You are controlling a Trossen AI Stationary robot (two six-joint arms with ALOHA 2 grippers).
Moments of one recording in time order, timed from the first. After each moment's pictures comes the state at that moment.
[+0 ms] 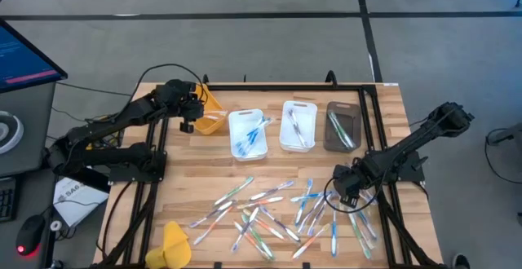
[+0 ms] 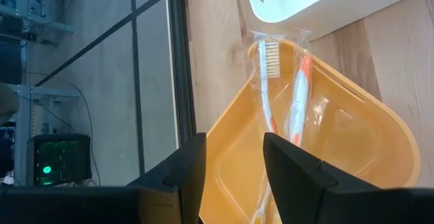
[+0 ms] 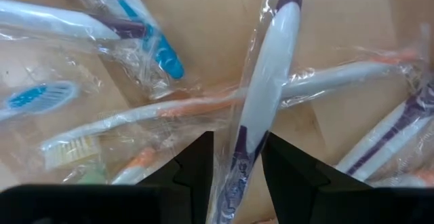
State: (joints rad) left arm 0.69 0.96 0.69 -0.49 -0.10 1.01; right arm 0.53 1.22 0.52 -0.80 0.00 0.94
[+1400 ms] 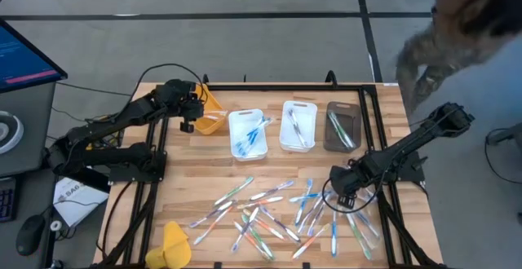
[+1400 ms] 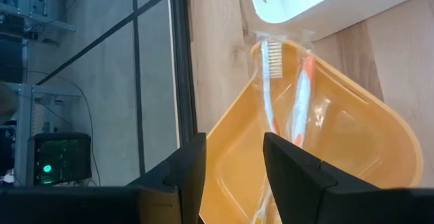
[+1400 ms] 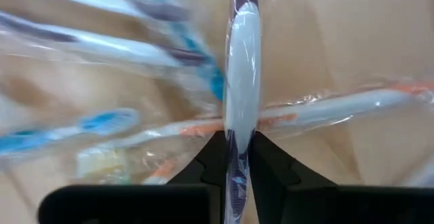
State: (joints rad) left arm 0.69 0.96 0.69 -0.48 -0.10 1.00; right arm 0.50 1.22 0.52 -0.67 -0.03 0.86
